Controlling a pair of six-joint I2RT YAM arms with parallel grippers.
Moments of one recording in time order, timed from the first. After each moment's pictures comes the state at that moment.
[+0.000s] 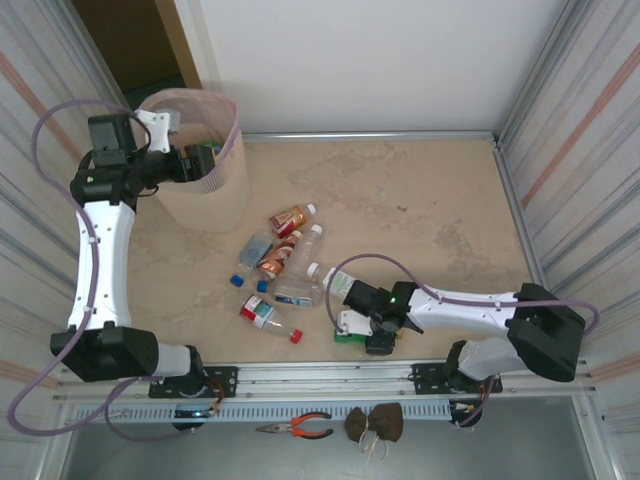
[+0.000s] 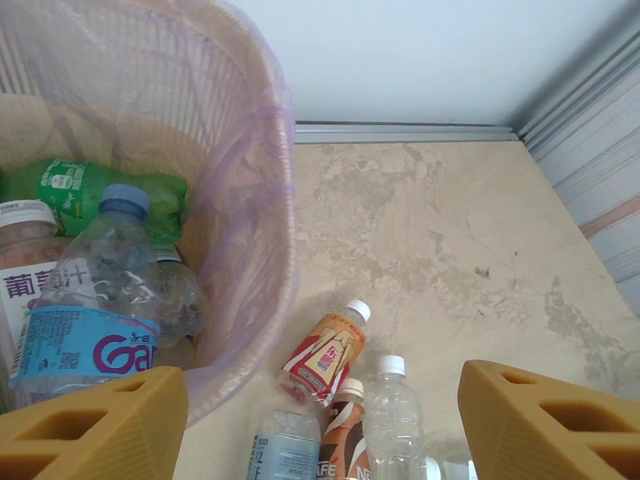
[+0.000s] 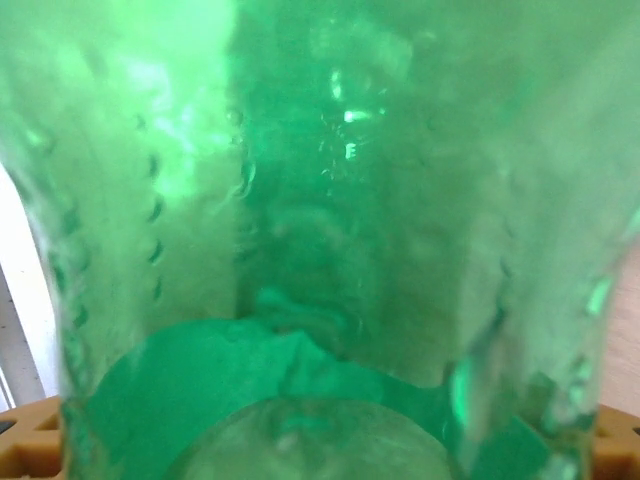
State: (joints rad) left arm 0.09 1.36 1.61 -0.87 0.58 -0.03; right arm 1.09 1.30 0.64 -0.73 0.05 -0.46
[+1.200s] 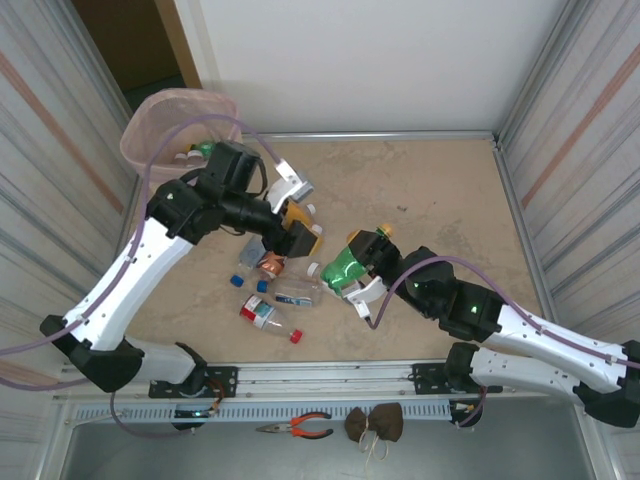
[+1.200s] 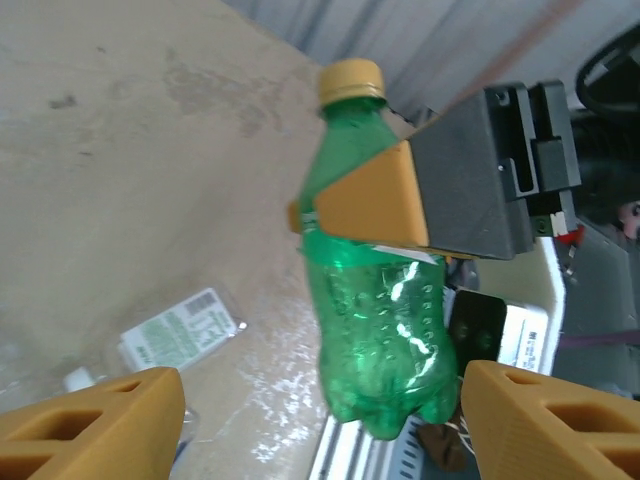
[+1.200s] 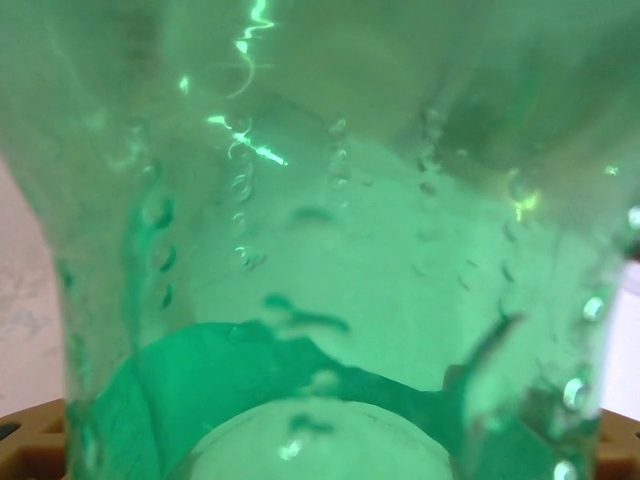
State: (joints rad) left arm -0.68 1.35 1.65 -1.08 0.67 0.07; right arm 1.11 0.79 0.78 -0.23 0.42 -1.84
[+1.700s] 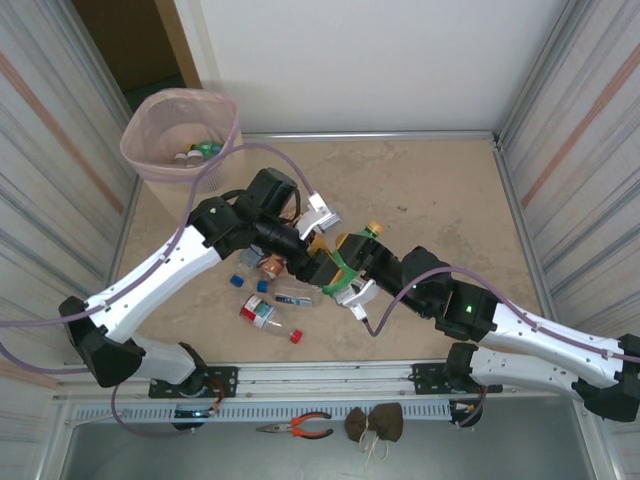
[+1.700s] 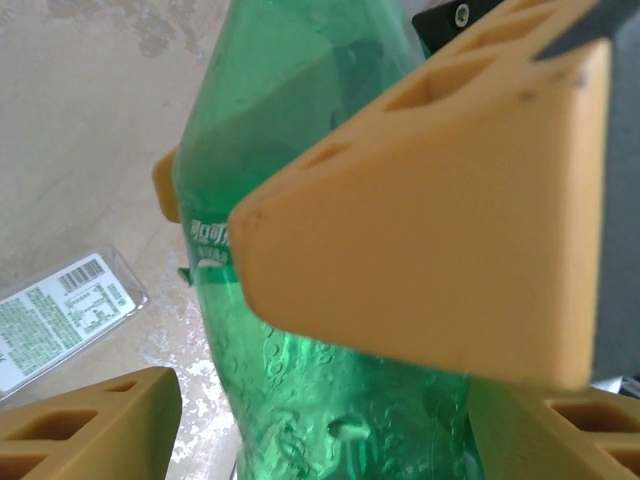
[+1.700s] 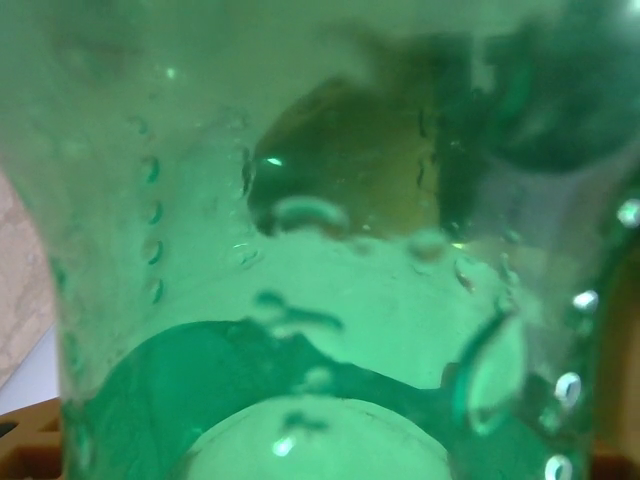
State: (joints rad) left arm -0.80 1.38 1.45 -0.93 0.73 -0.03; right arm 1.14 0.82 0.79 -0.15 0.38 -1.97
